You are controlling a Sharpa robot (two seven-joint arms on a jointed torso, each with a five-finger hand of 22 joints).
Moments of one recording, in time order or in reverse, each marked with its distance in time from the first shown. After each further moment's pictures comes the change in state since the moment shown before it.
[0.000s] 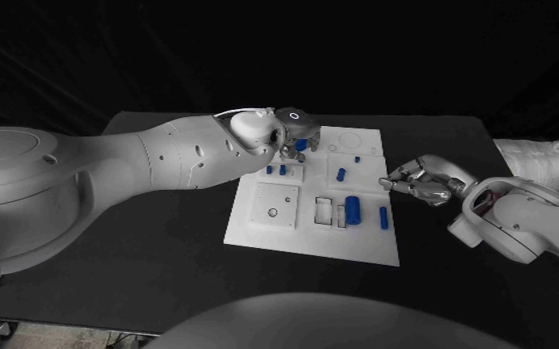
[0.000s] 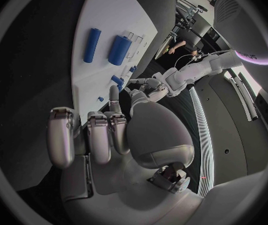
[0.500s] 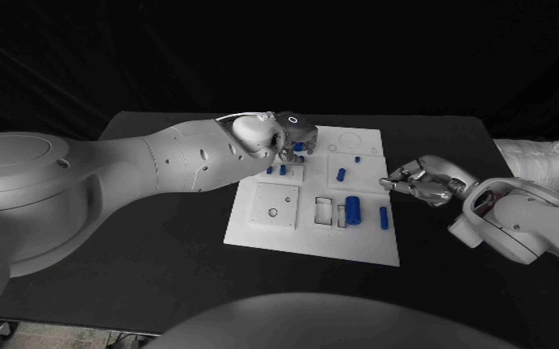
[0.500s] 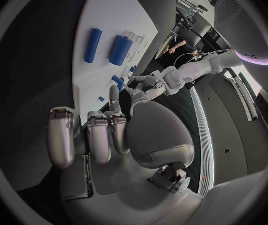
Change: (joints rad) left arm -0.022 0.023 0.002 -0.047 -0.011 0.020 -0.019; left_hand -0.004 -0.004 0.000 0.006 0.001 -0.001 -0.001 0.000 -0.010 0.011 0.004 -0.005 -0.006 -0.014 0.007 -0.013 -0.031 0.000 0.000 0.000 -0.019 0.000; right arm -0.002 0.000 0.000 -0.003 0.000 0.000 0.002; right_hand 0.000 0.000 -0.003 0.003 0.000 0.000 0.000 -0.004 0.000 0.000 0.000 0.000 0.000 0.000 0.000 0.000 0.000 0.000 0.000 0.000 0.000 0.000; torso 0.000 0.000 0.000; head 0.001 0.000
